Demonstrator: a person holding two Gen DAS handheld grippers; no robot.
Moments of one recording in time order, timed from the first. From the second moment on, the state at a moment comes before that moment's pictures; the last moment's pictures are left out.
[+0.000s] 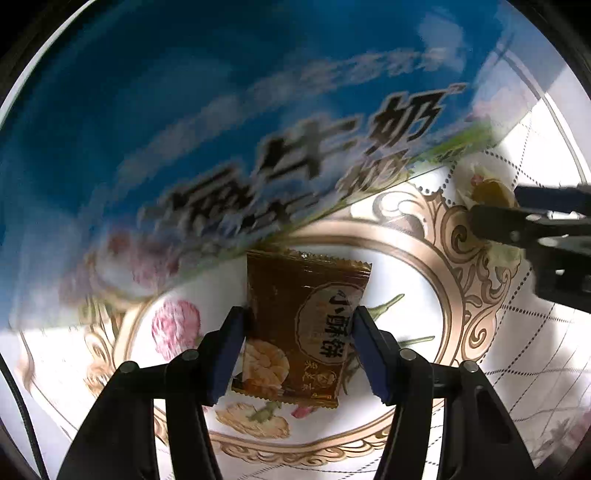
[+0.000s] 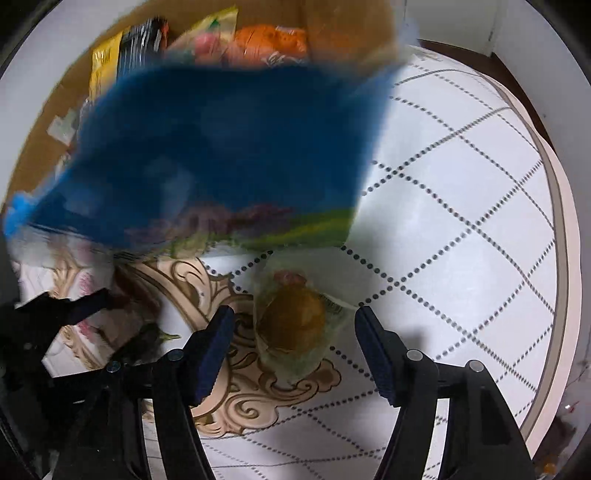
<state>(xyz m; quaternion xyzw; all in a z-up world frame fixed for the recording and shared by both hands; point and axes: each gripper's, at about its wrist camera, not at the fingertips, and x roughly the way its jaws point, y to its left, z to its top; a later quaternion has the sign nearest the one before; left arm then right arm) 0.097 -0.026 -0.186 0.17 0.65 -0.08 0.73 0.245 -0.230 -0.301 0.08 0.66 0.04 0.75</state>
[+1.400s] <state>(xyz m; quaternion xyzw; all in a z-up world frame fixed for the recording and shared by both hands) 0.023 0.014 -0.253 -0.01 0.73 -0.02 0.68 0.154 -0.209 -0.335 0.06 0.70 0.04 0.71</state>
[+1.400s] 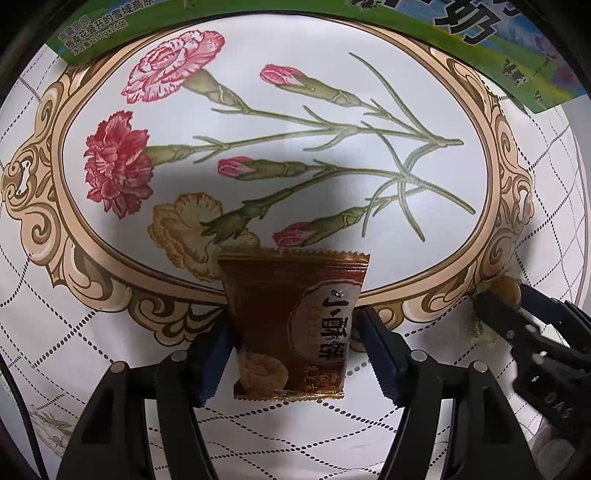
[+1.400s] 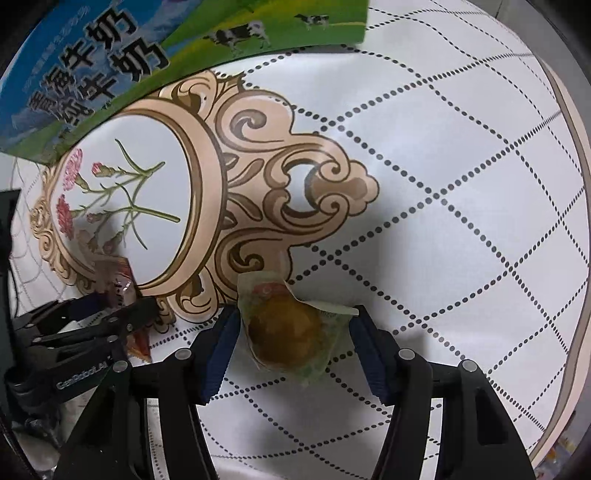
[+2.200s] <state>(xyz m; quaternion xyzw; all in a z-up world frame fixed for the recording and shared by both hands) 0.016 0.023 -0.171 -0.05 0.69 -0.03 0.73 0.126 -0.210 -0.297 0.09 0.67 0.07 0.73</state>
